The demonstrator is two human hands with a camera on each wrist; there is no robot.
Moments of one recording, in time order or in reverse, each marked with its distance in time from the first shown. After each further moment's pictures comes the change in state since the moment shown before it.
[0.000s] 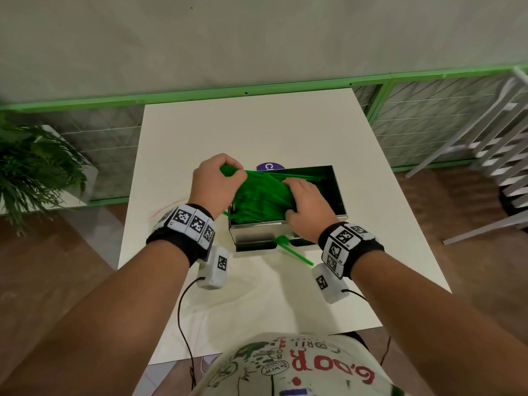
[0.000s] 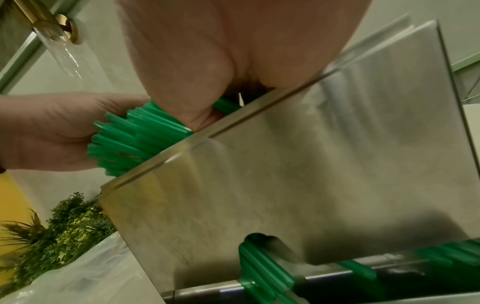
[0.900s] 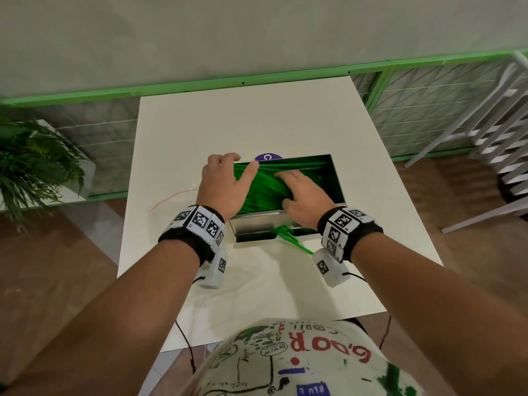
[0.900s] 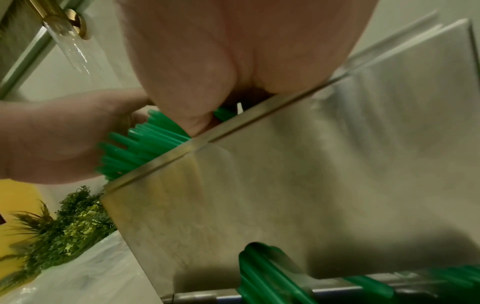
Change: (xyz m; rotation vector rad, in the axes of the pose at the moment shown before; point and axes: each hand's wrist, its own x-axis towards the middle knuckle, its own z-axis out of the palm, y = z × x) left_hand -0.015 -0.009 0.019 0.297 -0.092 0.048; right_hand 0.007 0.001 -0.001 0.010 -0.135 0.020
